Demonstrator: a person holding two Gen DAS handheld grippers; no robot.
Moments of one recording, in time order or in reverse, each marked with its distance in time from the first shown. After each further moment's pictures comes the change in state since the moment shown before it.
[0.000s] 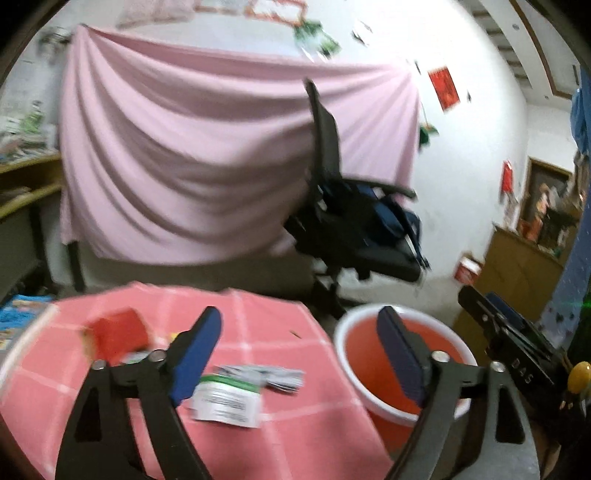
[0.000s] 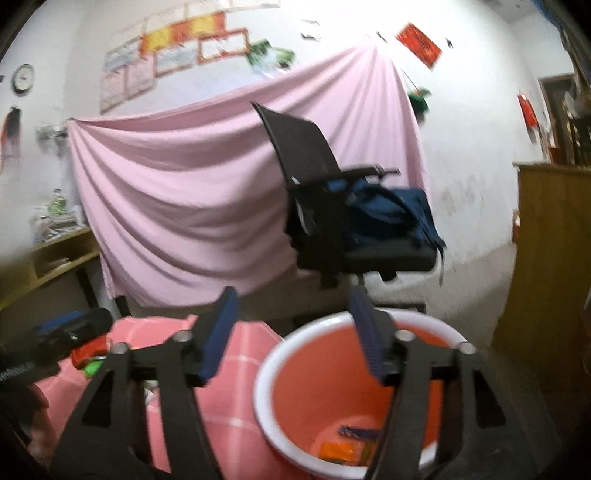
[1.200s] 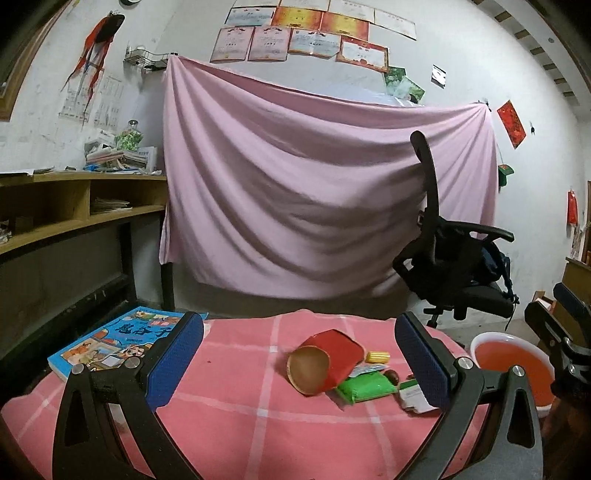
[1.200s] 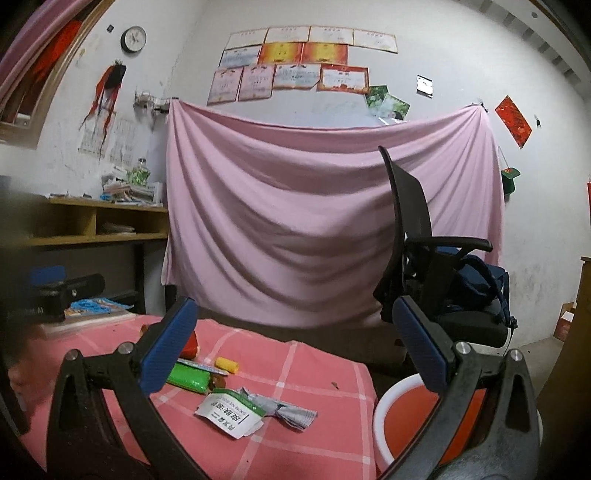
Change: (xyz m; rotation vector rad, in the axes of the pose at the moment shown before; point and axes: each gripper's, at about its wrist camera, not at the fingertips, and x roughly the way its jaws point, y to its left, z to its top) left arm -0.047 0.149 -0.046 -0.035 -0.143 0.293; right arm 0.003 0.129 -0.031 -0.286 -0.141 0.228
